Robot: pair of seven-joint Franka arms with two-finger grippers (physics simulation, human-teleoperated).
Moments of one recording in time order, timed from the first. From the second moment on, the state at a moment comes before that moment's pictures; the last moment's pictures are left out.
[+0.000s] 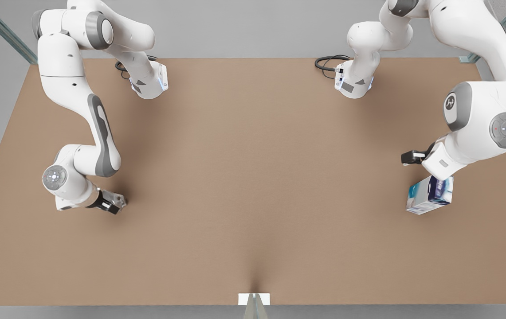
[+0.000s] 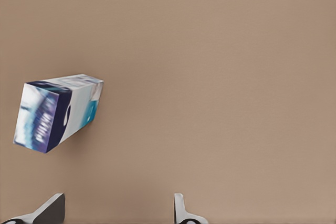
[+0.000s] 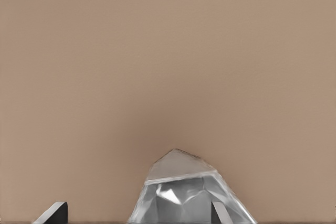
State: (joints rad) left arm -0.02 0.22 -0.01 -1.47 0.04 1.51 0.02; right arm 0.00 0.49 -0.06 -1.84 0.00 2.34 0.39
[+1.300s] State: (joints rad) left arm -0.02 0.23 0.00 -1.46 0.05 1.51 0.03; right arm 0.05 0.59 -0.04 -1.82 -0.01 2.40 0.60
